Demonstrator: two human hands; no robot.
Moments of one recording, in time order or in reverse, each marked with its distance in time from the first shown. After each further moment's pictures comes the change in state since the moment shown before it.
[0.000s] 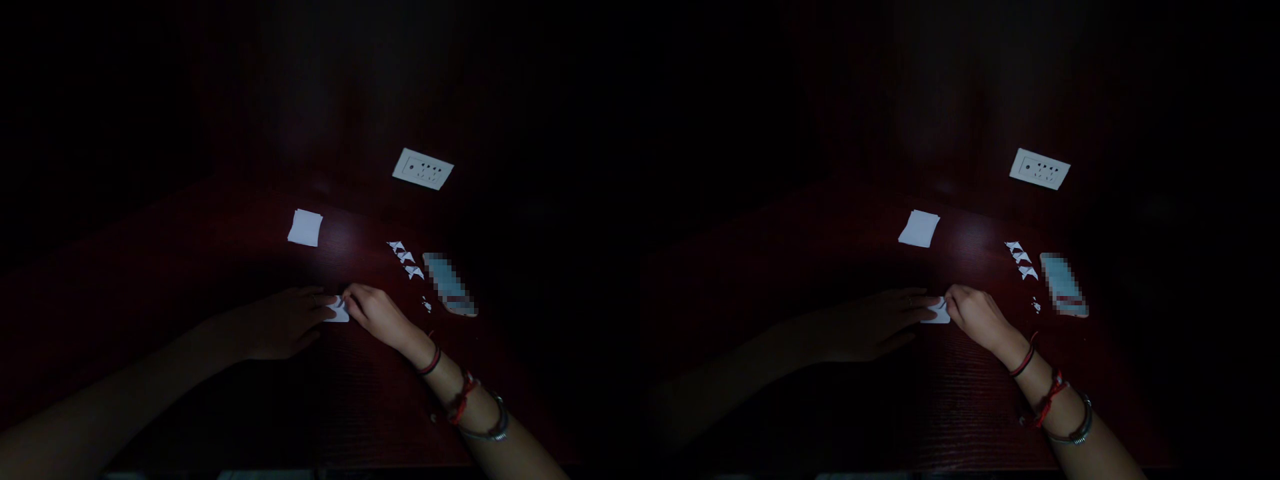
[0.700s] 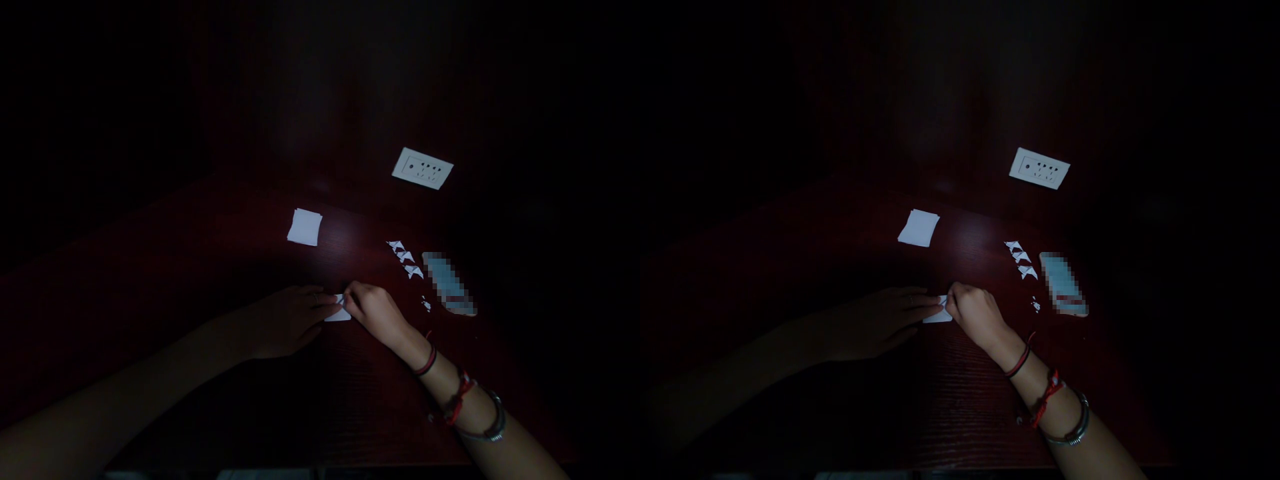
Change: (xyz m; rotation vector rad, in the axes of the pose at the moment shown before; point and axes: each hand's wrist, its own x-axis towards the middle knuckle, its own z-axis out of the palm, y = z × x) left_hand 0.004 0.005 -0.005 -0.016 0.005 -0.063; right_hand 0.002 -0.006 -0.001 -0.046 0.024 0.134
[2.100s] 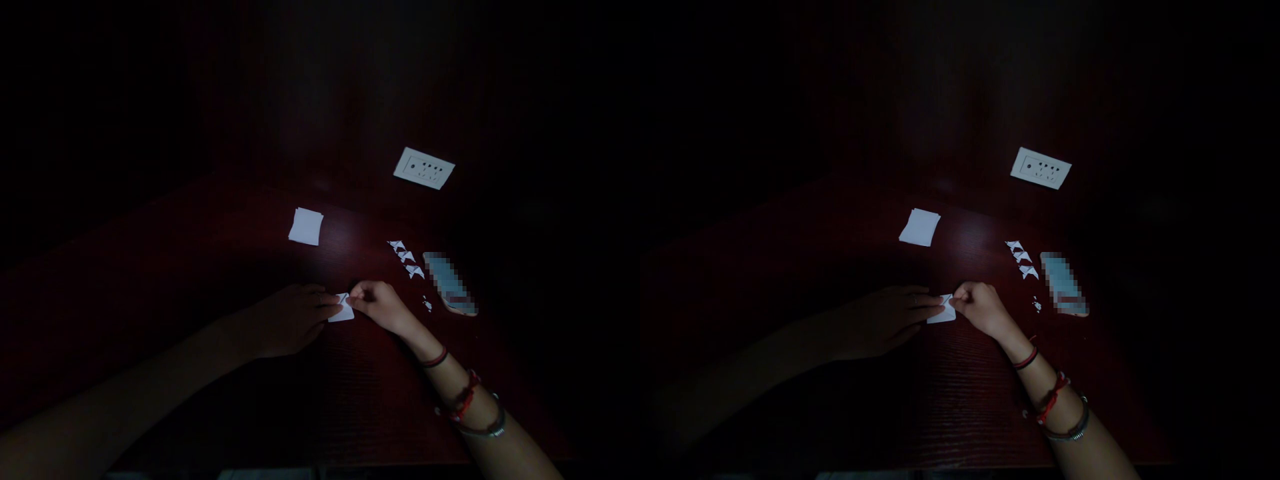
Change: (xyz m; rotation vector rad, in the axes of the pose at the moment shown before) left_hand 0.003 0.001 0.003 -0.034 0.041 -0.032; right_hand 0.007 0.018 0.006 0.380 -0.077 0.162
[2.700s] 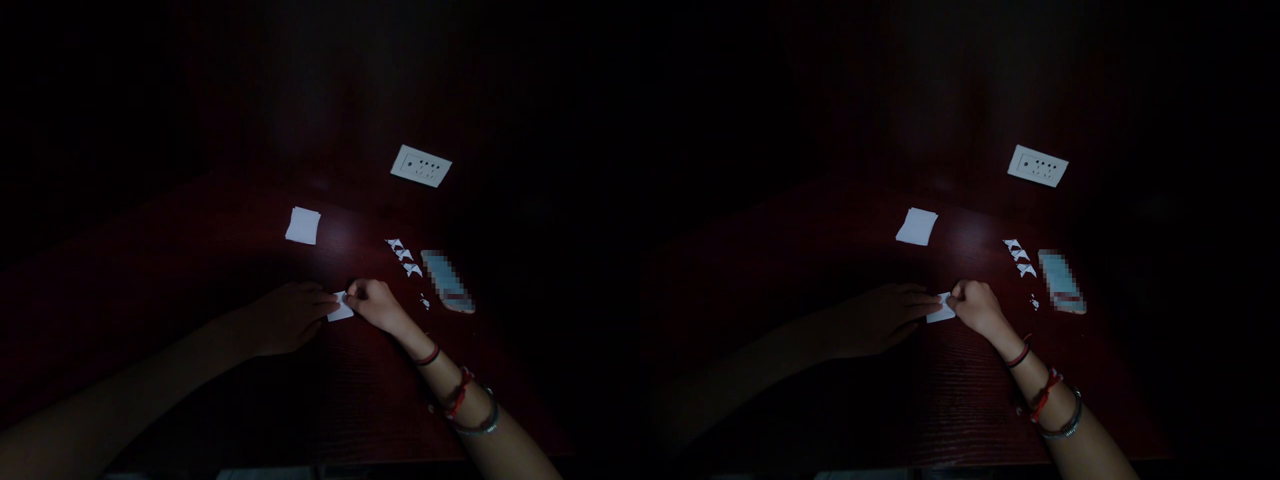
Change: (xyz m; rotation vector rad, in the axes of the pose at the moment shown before) left_hand 0.004 0.000 0.000 -0.004 -0.009 0.010; right_hand 0.001 -0.008 0.002 -0.164 0.064 0.104
